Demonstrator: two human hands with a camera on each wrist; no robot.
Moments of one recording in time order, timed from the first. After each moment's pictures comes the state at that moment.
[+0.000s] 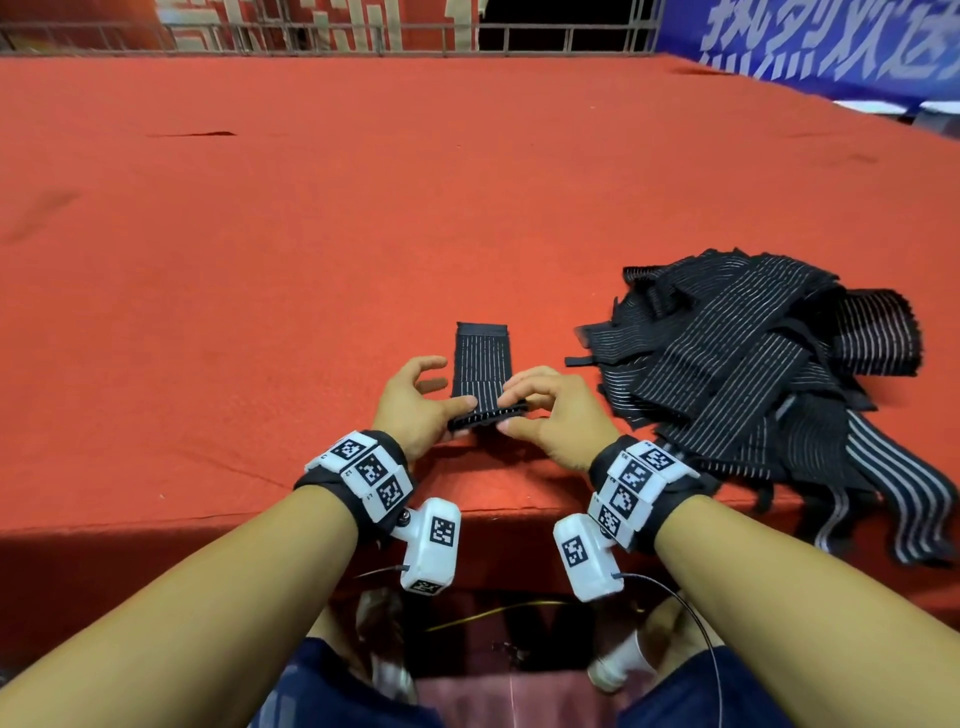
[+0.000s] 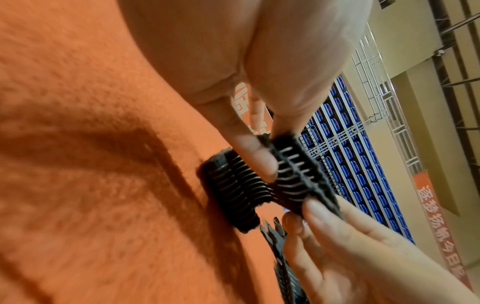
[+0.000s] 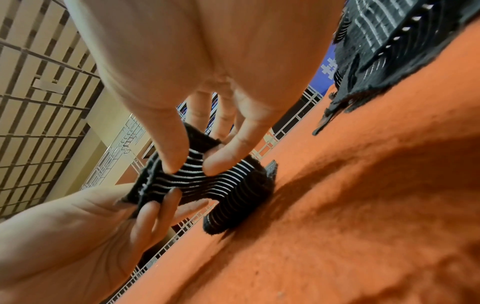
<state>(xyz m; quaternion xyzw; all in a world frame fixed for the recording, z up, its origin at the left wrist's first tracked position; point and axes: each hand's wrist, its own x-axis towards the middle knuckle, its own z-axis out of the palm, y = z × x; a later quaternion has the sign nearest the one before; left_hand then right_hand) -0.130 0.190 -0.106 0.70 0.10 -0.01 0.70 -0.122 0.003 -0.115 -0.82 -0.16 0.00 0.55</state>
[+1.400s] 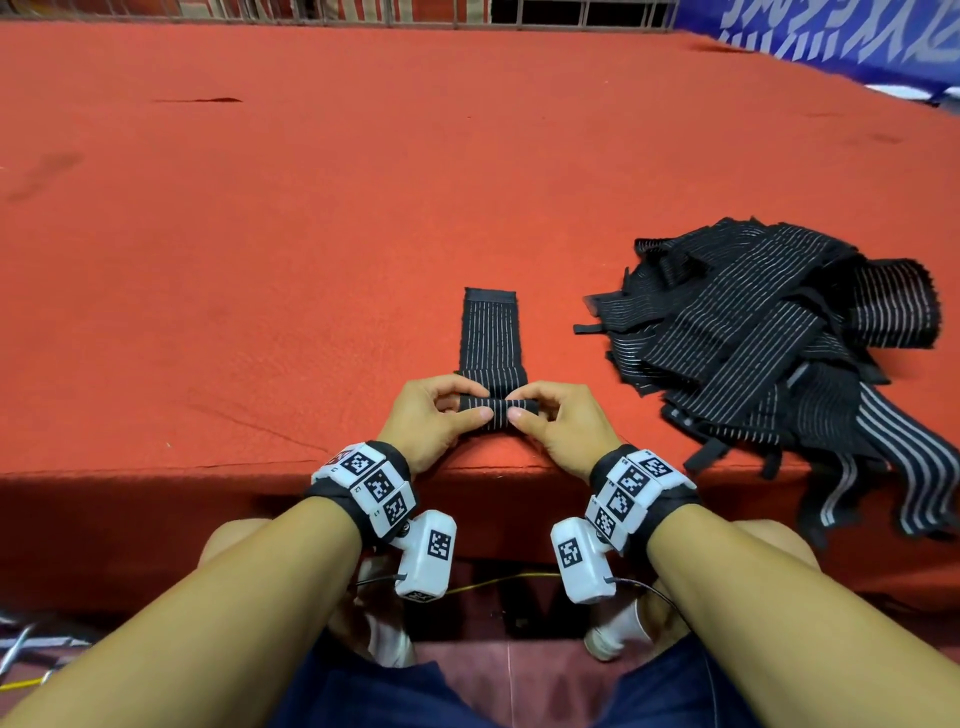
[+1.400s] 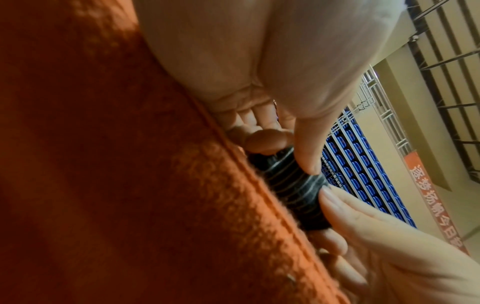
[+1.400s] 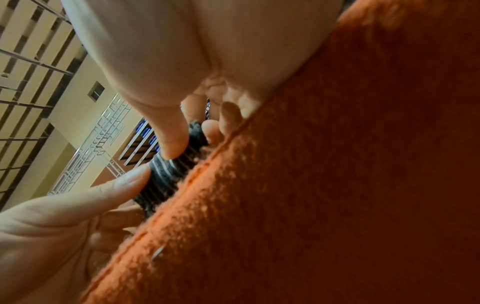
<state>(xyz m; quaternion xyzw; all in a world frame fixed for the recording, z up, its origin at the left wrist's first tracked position) -0.163 0.199 -0.151 0.78 -0.02 -0.01 0.63 -0.147 0.000 -0.160 -0.85 -0.13 0.00 0.52</state>
